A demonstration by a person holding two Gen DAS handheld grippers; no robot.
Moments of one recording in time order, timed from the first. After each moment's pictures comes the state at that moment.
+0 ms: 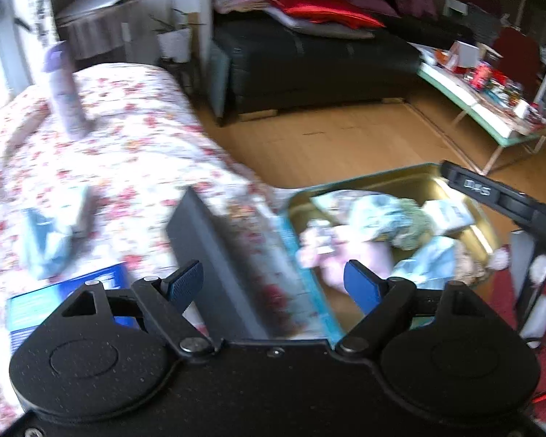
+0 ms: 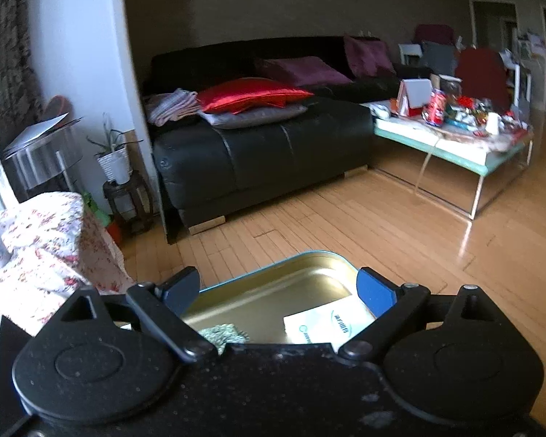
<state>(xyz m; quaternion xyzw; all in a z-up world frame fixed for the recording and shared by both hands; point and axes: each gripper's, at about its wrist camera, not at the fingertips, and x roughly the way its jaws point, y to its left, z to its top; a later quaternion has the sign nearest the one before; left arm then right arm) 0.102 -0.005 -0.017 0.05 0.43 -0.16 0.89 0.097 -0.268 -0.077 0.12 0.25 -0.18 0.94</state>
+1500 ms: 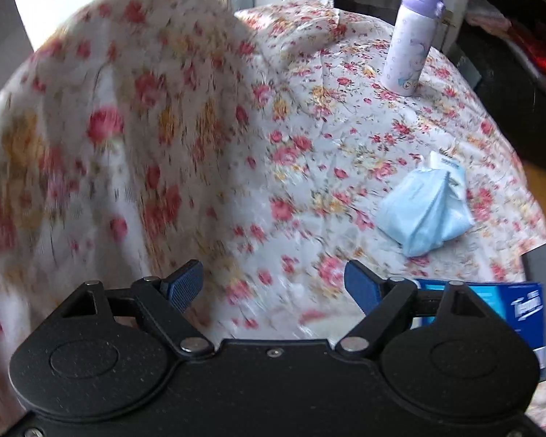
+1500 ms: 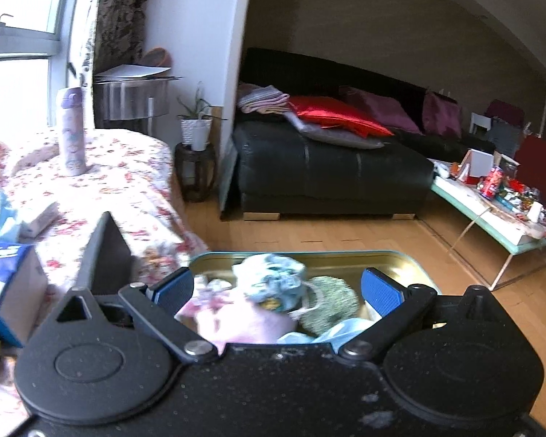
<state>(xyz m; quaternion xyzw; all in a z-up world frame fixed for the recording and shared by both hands) 0.145 0.290 -0.045 -0.05 0.47 0.11 0.87 0.036 -0.141 -0.067 -0.03 0.25 -0.08 0.96</state>
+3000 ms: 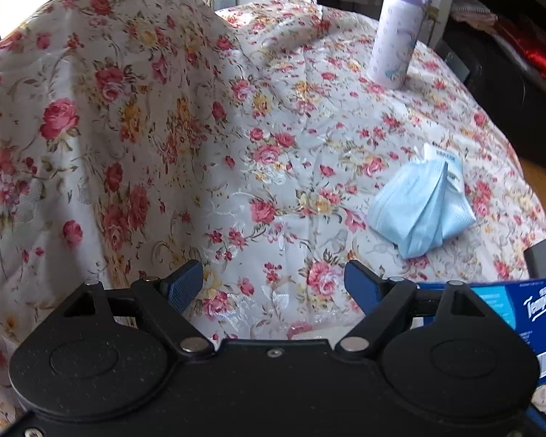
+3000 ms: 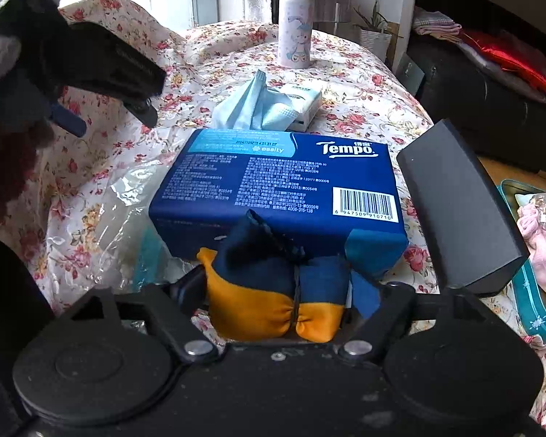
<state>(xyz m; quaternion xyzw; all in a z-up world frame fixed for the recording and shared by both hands) 0.156 0.283 -0.068 -0.05 0.47 0.09 0.88 0.033 0.084 -0.093 -0.04 0.41 0.14 0.90</state>
